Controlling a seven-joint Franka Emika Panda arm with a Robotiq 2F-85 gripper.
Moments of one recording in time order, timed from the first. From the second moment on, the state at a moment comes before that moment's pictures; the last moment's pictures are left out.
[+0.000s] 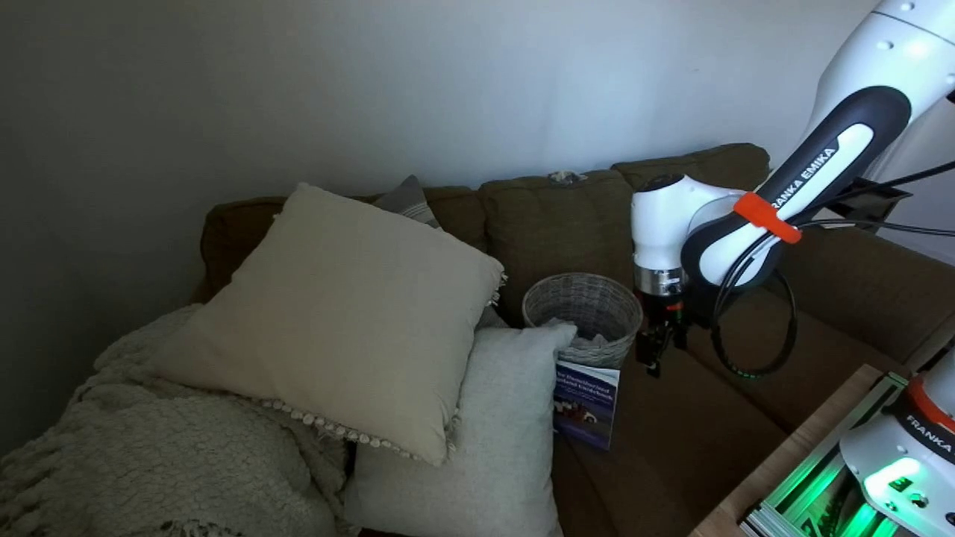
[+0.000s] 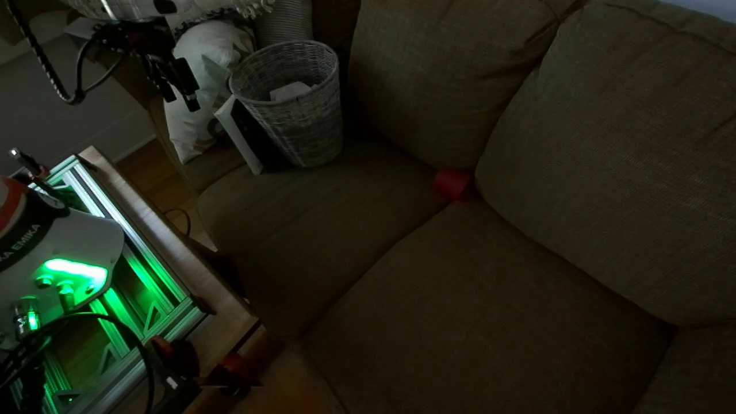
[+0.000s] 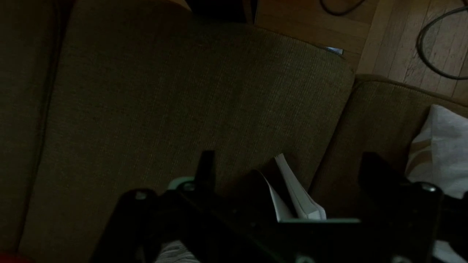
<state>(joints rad) 0.18 0.15 0.26 -2.63 -0.12 2.46 0.38</state>
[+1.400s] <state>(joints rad) 0.38 0.37 0.09 -2.63 -0.20 2.98 0.36</state>
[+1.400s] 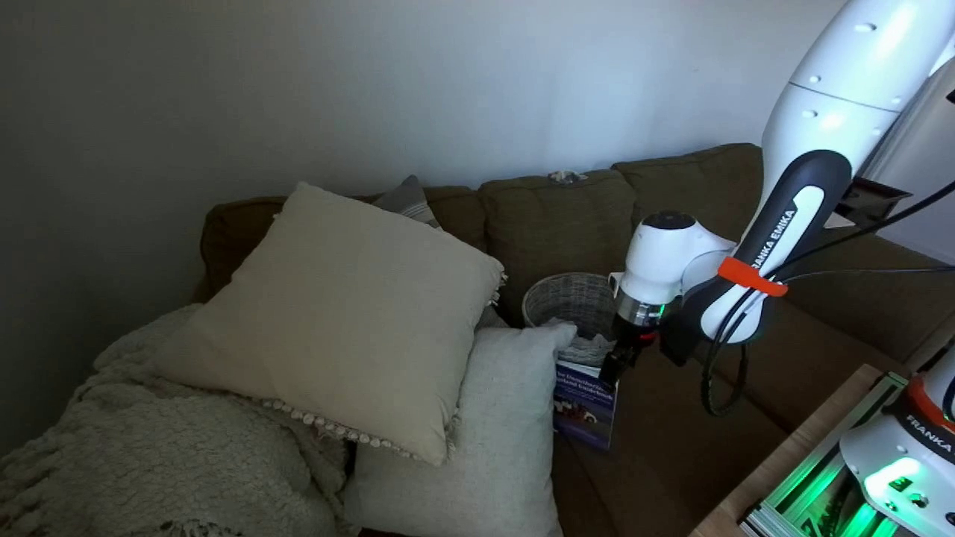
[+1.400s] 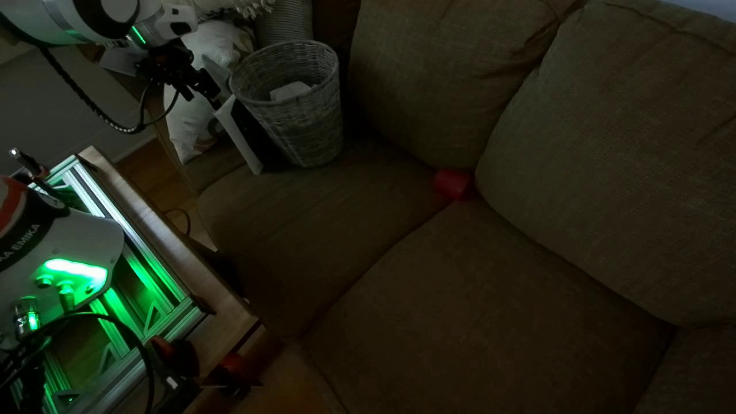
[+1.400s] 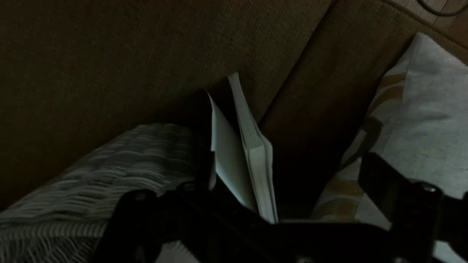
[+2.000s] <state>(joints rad) 0.62 0.43 -0.17 -2.61 -0.39 3.00 0.35</state>
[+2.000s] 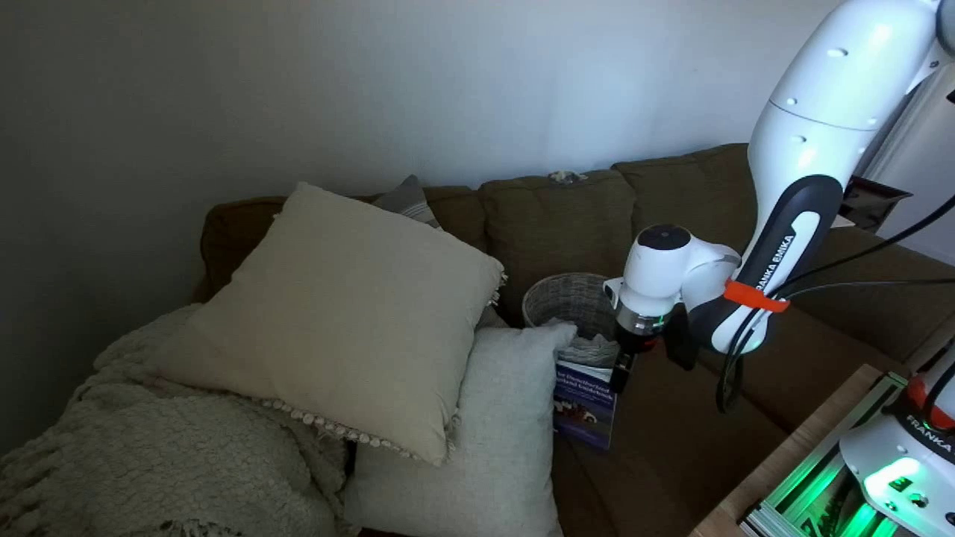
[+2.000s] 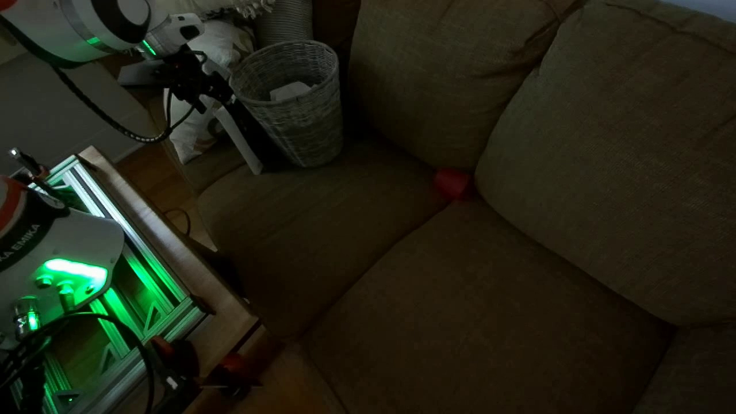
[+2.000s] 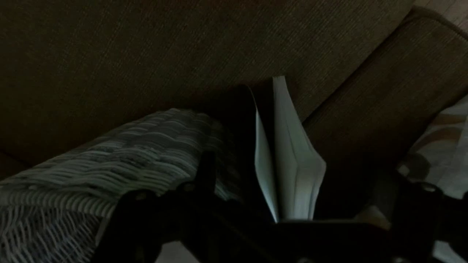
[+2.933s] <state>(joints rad) 0.64 0.66 -0.13 -2.45 -0.28 3.12 0.20</state>
